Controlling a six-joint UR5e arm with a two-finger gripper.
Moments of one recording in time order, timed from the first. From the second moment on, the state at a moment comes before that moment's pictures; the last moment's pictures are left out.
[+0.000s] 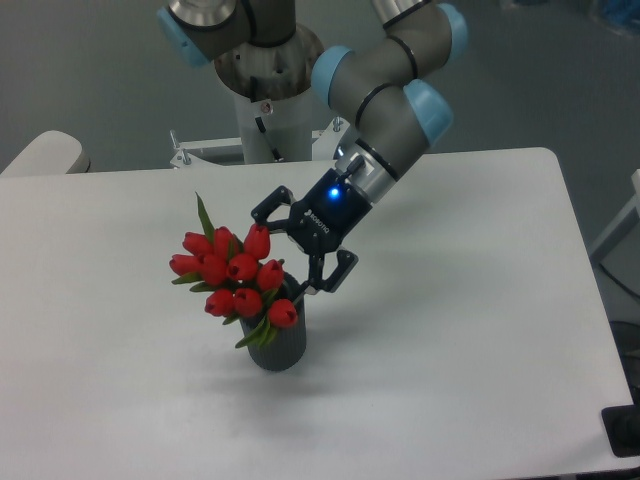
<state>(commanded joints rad) 2.64 -1.80 -1.99 -0.80 0.44 1.42</state>
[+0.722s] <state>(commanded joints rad) 2.63 -1.81 -2.00 -0.80 0.44 1.44</state>
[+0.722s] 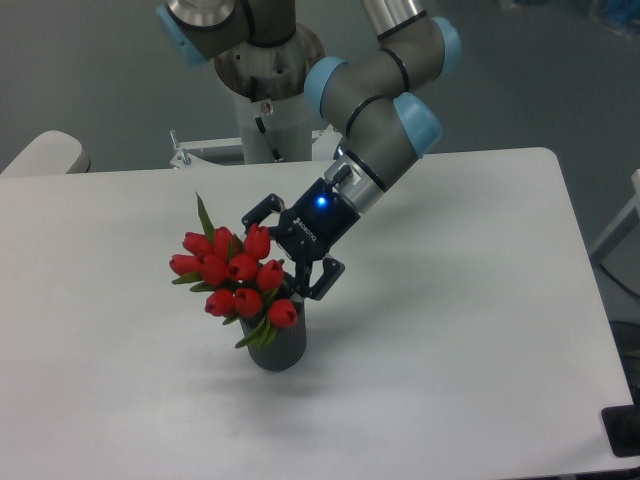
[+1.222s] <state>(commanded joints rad) 2.63 -1.81 -1.99 -0.80 0.43 1.44</state>
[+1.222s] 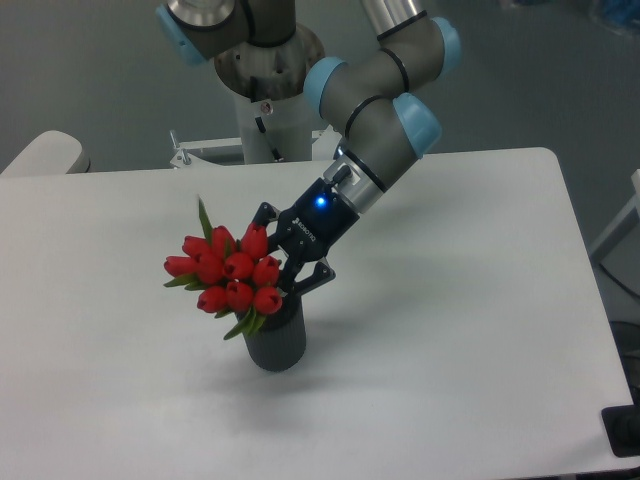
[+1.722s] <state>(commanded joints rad) 2.64 -1.80 -1.96 -0.80 0.43 1.37</state>
